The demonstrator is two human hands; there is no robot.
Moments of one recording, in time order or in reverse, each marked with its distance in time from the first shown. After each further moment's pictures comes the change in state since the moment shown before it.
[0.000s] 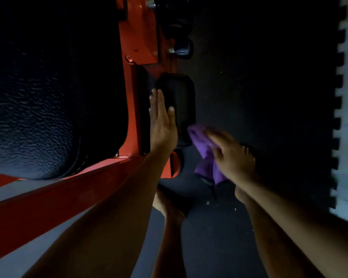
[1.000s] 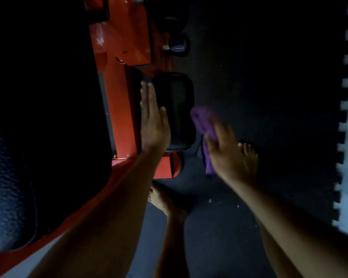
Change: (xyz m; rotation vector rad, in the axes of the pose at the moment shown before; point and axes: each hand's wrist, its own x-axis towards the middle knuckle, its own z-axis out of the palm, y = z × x) left_hand 0.021 -0.028 0.000 0.044 0.048 0.187; right_hand 0.023 -0.007 0.025 0.294 0.045 0.172
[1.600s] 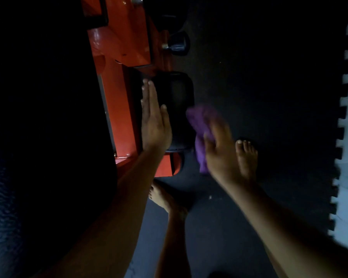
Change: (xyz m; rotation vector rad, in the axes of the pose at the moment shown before) left_hand 0.007 0.004 0.001 0.019 -0.005 0.001; right_hand -0.004 -0.012 0.014 0.078 0.153 -0.080
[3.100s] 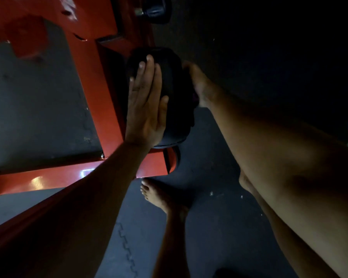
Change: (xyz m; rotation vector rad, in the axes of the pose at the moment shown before) left_hand 0.009 -0.015 0.011 0.256 -0.102 0.360; right_hand 0.162 0.048 0.048 0.473 -0.380 0.880
